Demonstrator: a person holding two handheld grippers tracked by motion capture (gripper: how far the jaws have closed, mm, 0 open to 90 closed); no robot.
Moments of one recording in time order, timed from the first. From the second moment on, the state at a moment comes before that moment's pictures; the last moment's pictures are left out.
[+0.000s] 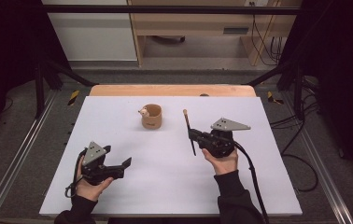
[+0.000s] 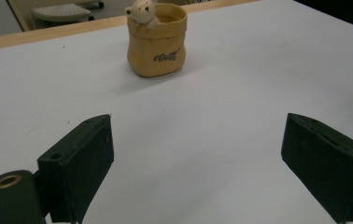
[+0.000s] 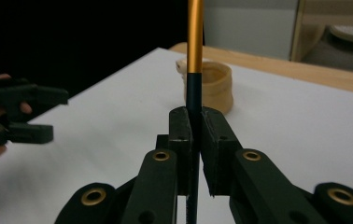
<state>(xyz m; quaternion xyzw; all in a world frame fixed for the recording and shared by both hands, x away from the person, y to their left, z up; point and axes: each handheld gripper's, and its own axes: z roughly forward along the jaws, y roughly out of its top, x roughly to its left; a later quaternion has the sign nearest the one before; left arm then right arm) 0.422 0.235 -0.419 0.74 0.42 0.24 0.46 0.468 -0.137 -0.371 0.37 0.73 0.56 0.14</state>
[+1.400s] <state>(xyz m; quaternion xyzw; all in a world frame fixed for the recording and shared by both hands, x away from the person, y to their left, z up) 0.435 0.104 -0.387 0.76 0.35 0.22 0.50 0.452 -0.116 -0.368 0.33 0.67 0.64 0.18</state>
